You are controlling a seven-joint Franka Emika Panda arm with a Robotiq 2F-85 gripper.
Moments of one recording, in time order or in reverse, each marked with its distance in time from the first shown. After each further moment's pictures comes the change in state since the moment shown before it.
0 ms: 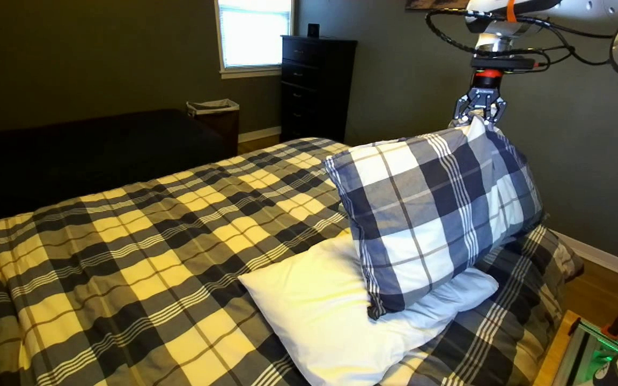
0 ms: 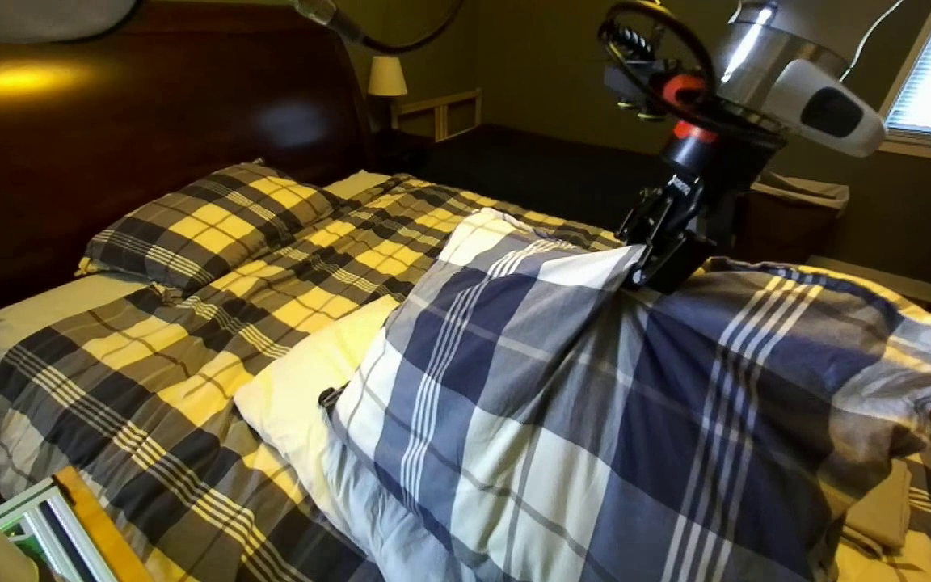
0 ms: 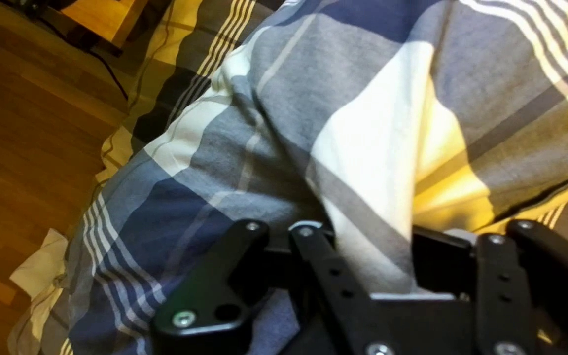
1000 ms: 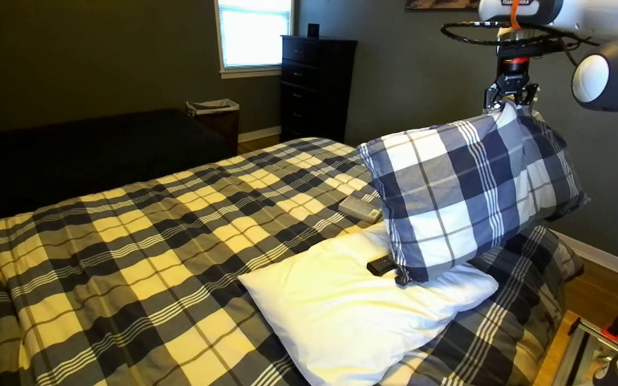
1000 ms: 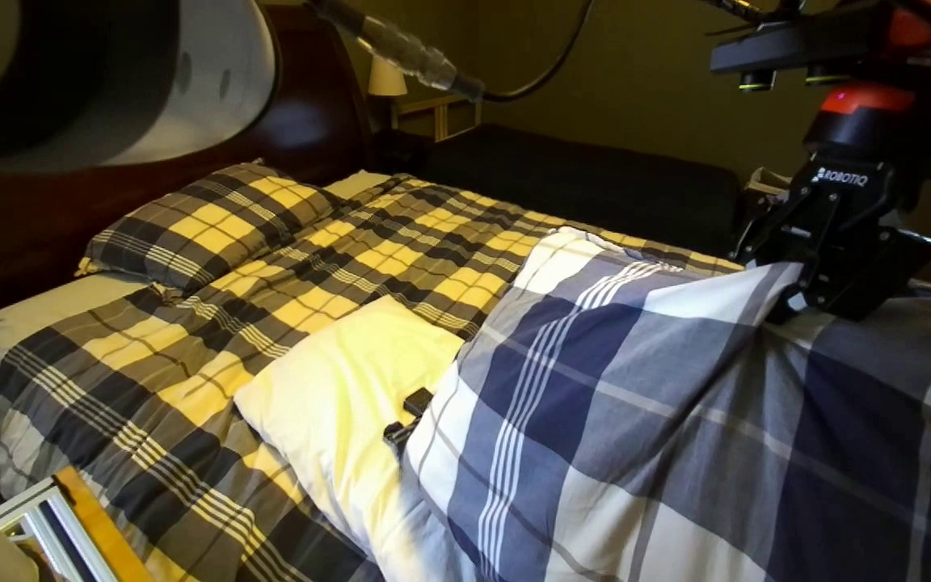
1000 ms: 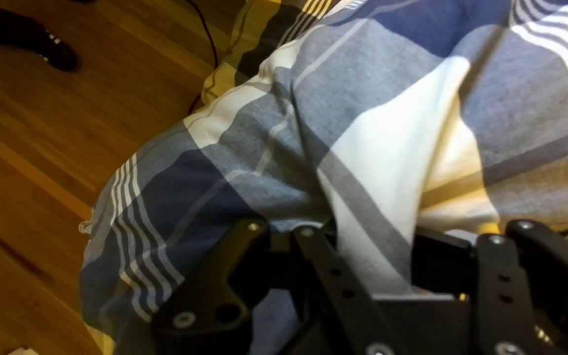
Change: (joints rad) arm -0.140 0.218 -0.014 0.422 -0.150 -0.173 -0.168
